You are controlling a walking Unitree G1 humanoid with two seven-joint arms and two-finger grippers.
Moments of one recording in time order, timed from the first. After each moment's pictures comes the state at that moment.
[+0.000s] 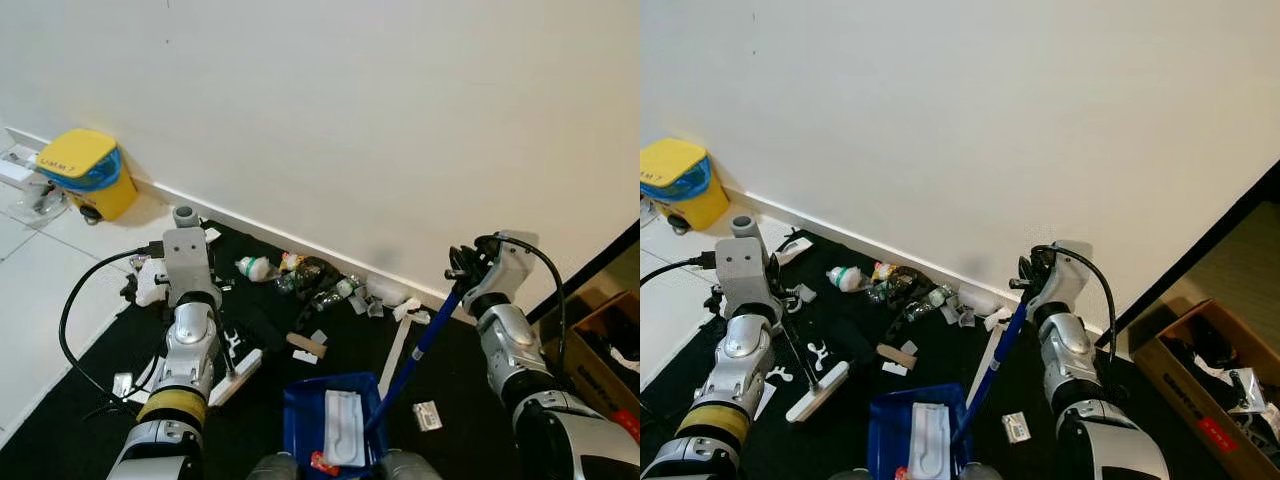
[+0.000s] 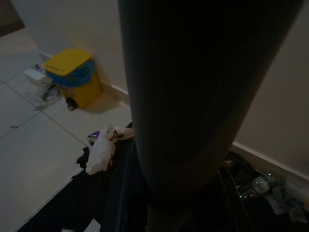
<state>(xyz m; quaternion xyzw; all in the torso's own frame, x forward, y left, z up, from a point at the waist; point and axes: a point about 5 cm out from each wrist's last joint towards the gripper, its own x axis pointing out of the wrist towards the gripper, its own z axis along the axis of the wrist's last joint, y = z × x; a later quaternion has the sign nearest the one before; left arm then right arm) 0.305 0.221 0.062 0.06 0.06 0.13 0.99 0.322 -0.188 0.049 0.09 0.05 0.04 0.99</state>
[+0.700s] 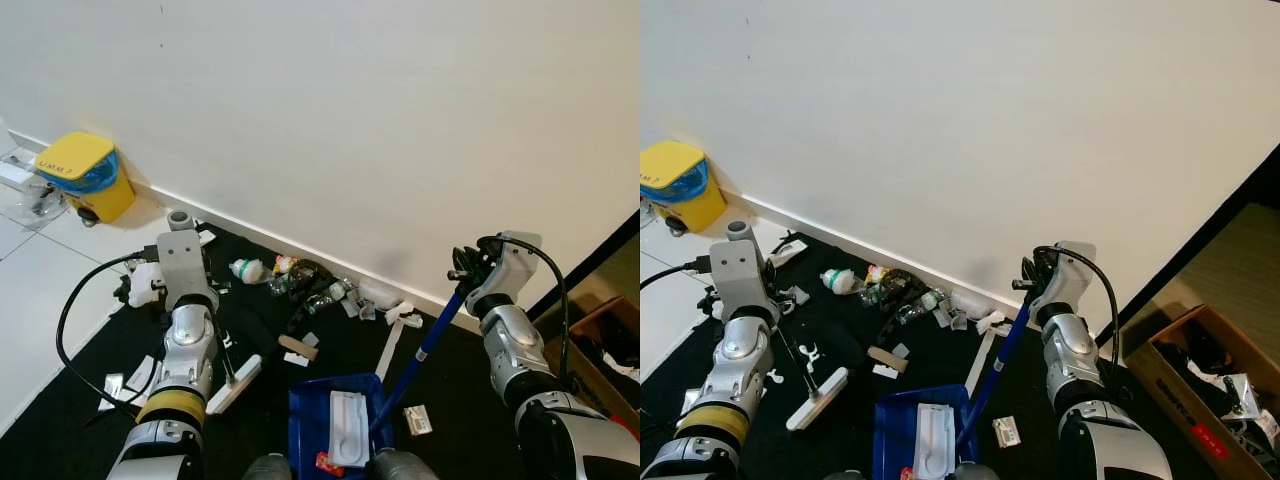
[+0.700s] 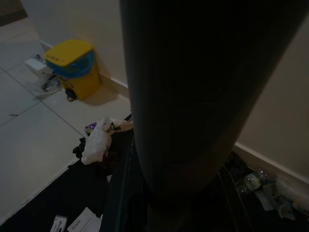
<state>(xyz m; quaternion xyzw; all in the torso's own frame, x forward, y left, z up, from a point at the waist) 0.303 0.224 0.056 0.05 0.08 0.13 0.99 0.322 -0.194 0.049 0.09 0.05 0.03 0.99</state>
